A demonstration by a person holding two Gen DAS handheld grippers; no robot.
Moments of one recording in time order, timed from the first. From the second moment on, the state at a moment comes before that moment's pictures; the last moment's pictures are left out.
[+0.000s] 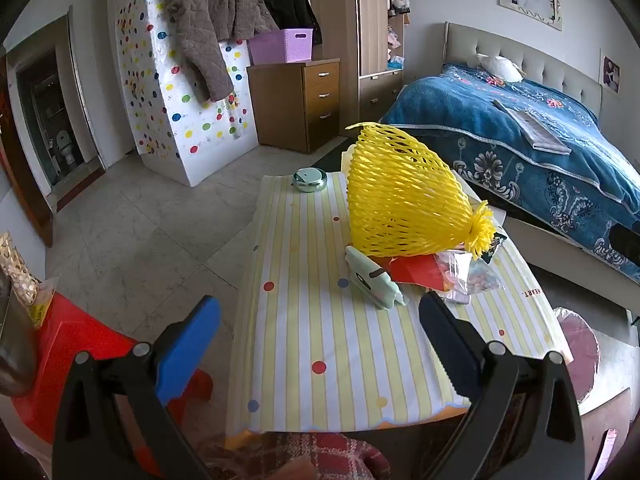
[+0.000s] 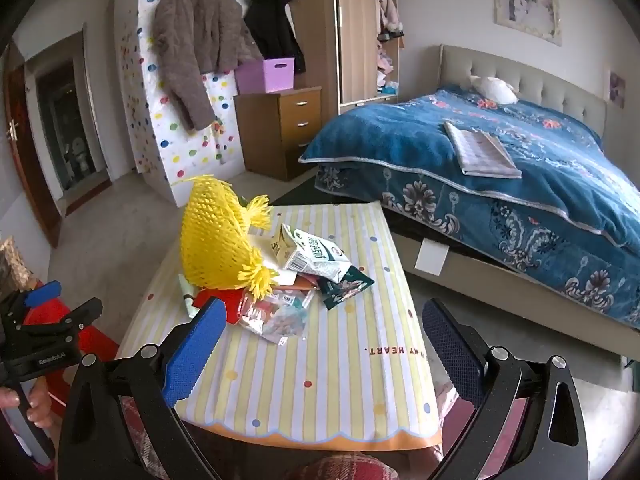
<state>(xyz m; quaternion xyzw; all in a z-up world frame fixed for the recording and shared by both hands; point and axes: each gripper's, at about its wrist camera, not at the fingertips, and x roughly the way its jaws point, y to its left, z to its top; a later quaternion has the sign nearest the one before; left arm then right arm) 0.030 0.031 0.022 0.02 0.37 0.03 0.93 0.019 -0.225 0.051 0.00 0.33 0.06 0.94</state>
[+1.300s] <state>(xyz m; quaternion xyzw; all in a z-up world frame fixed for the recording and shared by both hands) 0.028 0.027 0.022 0.02 0.37 0.03 0.93 0.018 -0.222 0.048 0.00 0.33 0.06 0.94</state>
